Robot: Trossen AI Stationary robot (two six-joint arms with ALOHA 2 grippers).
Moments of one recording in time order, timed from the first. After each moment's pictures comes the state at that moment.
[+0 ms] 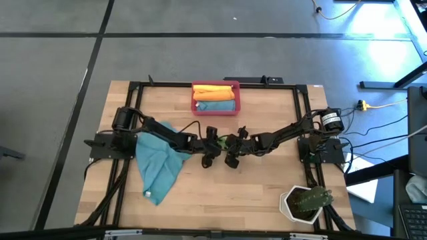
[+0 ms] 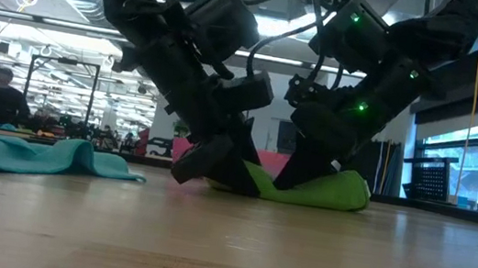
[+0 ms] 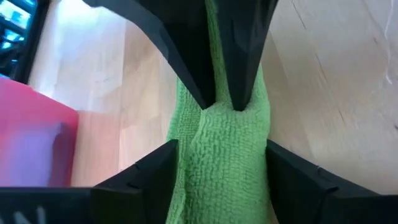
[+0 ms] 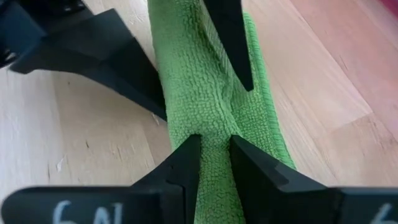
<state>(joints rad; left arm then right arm) -0.05 1.98 0.95 0.24 -0.38 0.40 0.12 1.82 0.81 0.07 0.30 0.41</state>
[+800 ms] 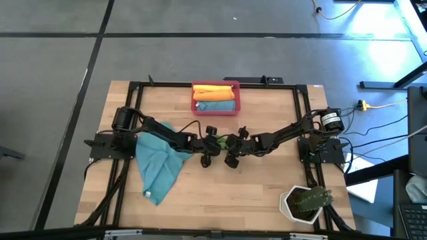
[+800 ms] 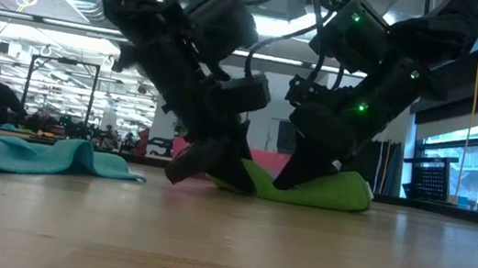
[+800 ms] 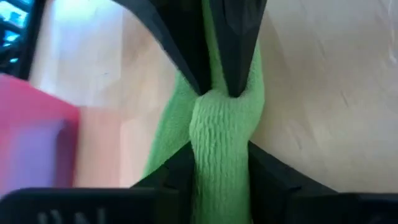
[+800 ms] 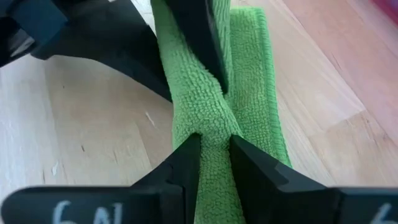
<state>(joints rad) -0.06 1.96 0.96 0.23 -0.37 0.42 0.12 1.82 0.81 0.06 0.33 0.43</state>
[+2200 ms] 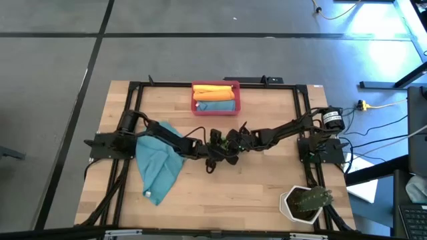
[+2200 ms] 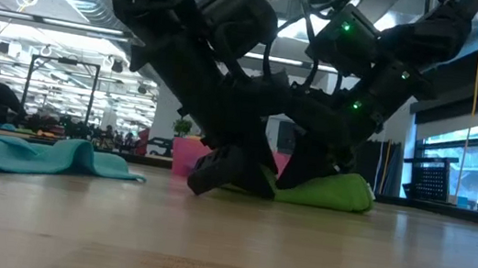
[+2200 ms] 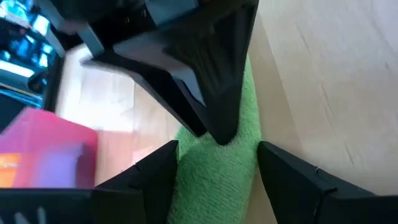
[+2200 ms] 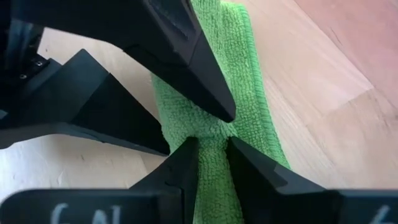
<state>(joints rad) -0.09 2.07 1.05 0.21 -0.52 0.45 0.07 1.81 0.81 0.04 0.20 0.54</state>
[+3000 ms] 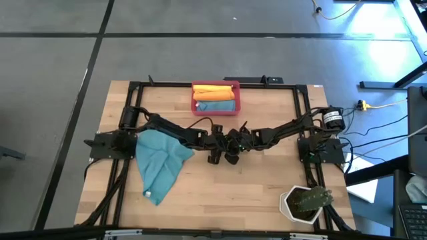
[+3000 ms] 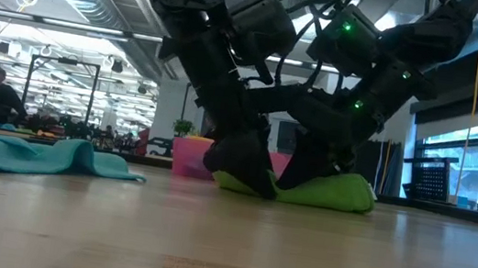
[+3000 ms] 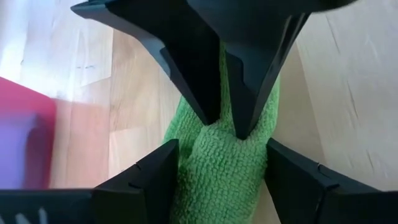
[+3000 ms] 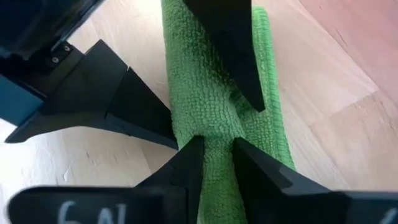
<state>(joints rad) 0.01 2.07 1.19 -0.06 -0.33 0.27 0.07 1.81 0.81 0.04 0.19 0.52</state>
